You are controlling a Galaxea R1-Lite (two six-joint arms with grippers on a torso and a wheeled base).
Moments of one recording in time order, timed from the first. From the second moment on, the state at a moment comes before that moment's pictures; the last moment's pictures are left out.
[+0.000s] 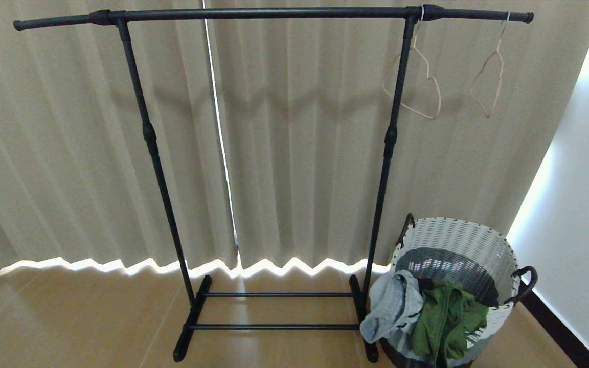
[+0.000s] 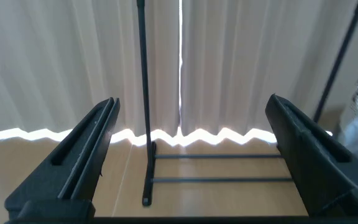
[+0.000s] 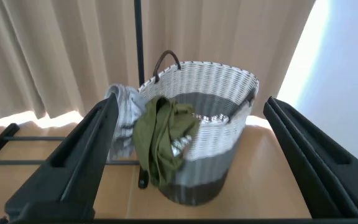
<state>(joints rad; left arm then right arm) 0.00 0.00 0.00 -0.09 0.01 0.02 0.00 0.00 0.00 0.00 -0.07 0.00</state>
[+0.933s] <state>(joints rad) 0.00 0.00 0.00 -0.09 0.01 0.01 0.00 0.00 0.00 0.01 -0.07 -0.01</state>
